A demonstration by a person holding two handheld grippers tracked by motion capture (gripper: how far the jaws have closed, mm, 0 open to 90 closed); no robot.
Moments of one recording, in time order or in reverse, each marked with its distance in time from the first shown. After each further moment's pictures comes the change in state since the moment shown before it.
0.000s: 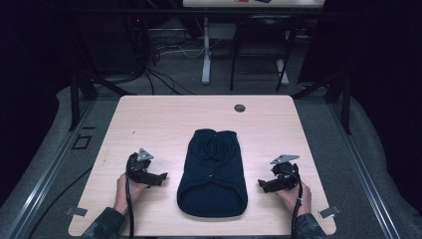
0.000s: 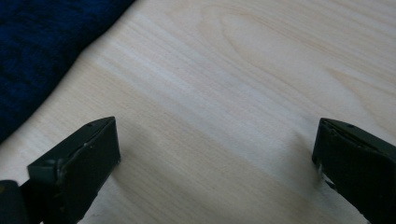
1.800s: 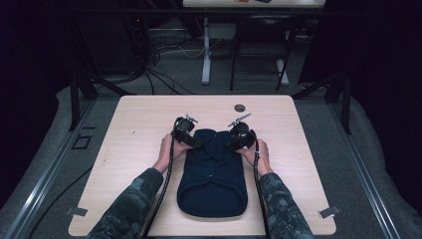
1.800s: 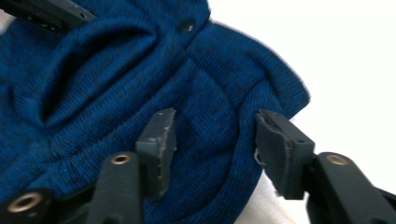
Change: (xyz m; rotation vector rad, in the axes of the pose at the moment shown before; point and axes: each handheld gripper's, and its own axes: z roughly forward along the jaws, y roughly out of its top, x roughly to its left) left arm -0.030 0.147 0.112 0.161 -0.119 0.063; right arm 0.026 0.155 0.086 0.056 0.108 -0.102
